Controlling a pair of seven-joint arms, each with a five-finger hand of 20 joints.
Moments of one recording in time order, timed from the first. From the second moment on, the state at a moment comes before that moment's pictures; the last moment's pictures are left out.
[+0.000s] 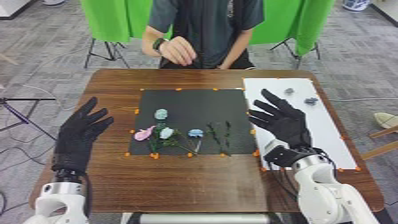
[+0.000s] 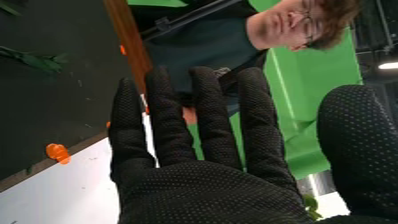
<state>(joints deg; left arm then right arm) 127.1 -57.4 -92.6 -123.9 43.0 17.6 19.9 -110.9 -72.2 88.7 -116.2 -52.9 1.8 4.2</state>
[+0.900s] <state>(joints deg) 124.5 -56.6 -91.2 -123.7 42.8 17.6 20.1 -91.3 -45.5 78.5 -103.4 -99.3 20.3 28.4</state>
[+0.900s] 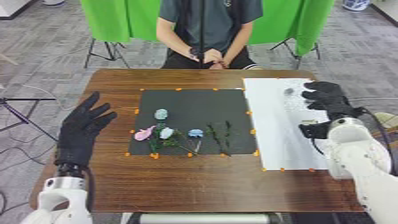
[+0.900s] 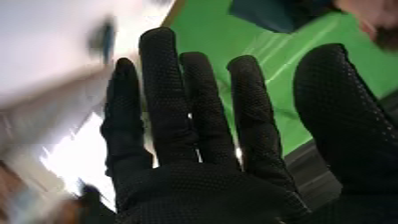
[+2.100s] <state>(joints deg) 121.5 -56.0 -89.8 -122.7 42.2 16.1 19.6 -71.0 -44.7 61.9 -82.8 -126.6 0.9 38.1</state>
